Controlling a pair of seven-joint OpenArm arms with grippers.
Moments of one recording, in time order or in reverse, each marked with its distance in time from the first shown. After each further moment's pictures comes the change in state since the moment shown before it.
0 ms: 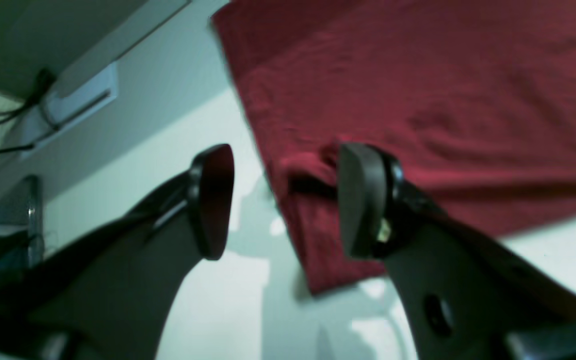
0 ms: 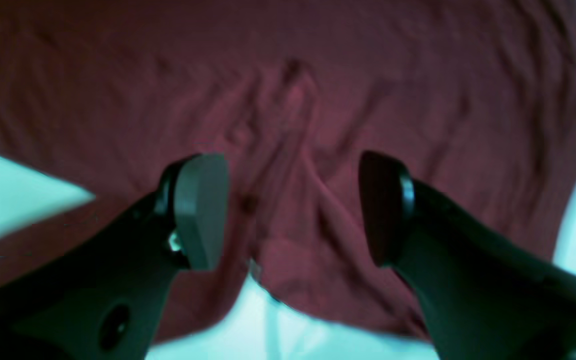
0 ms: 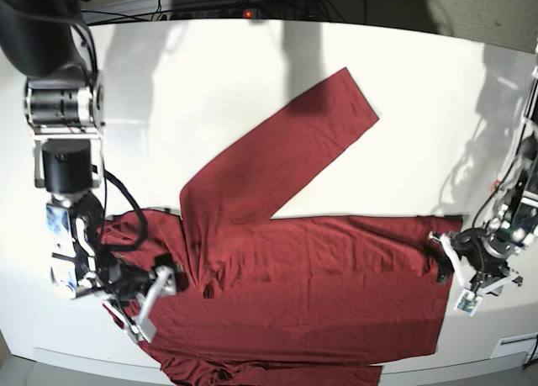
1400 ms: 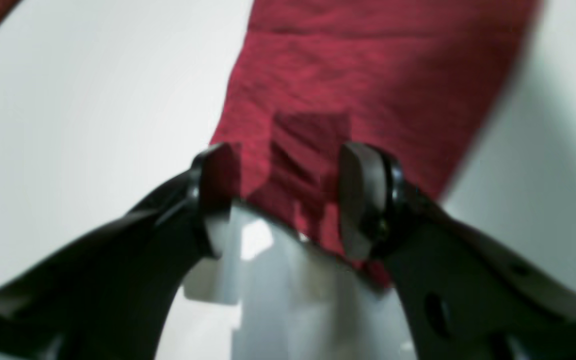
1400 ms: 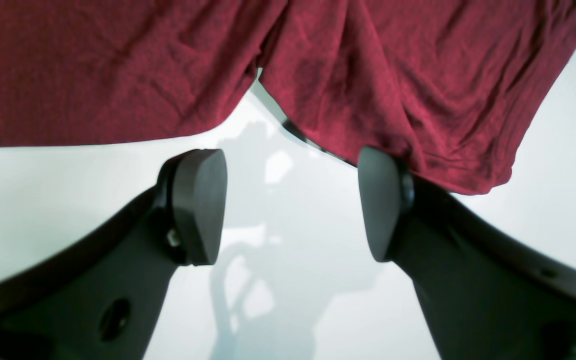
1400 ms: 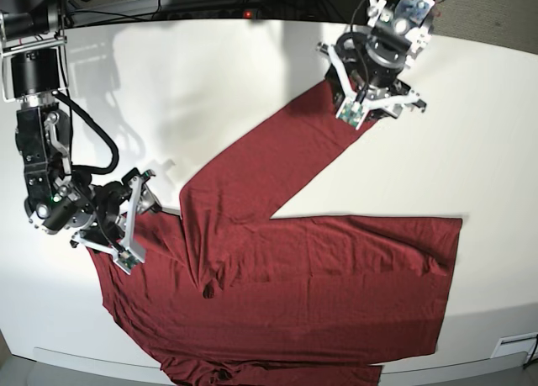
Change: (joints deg) left arm 42.7 20.9 -0.5 25.6 26.5 12.2 10.8; right arm -21.8 11.4 -1.8 32.1 3.0 0.4 -8.5
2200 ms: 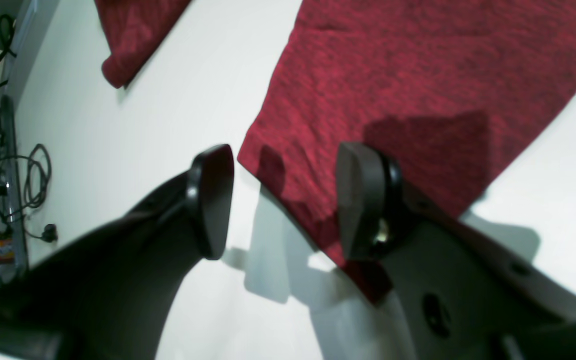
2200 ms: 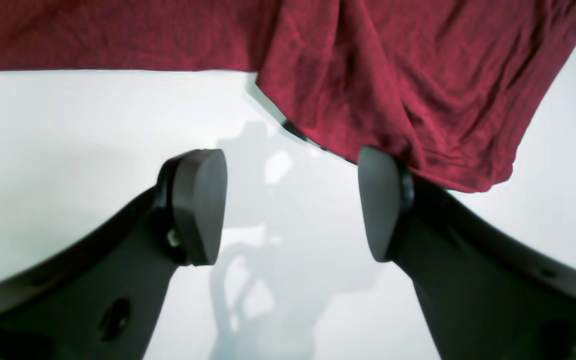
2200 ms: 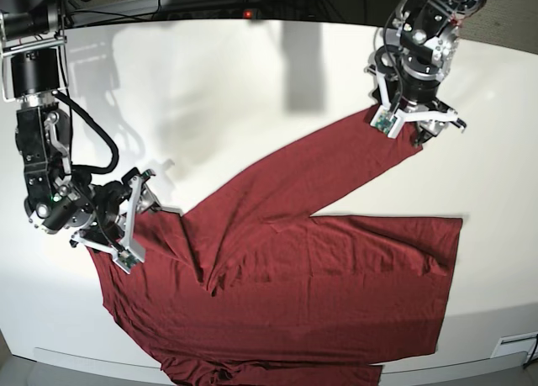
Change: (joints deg) left arm -1.7 -8.7 0.0 -6.6 12.0 1.7 -2.0; right arm 0.0 0.0 0.0 0.0 -0.1 0.0 0.0
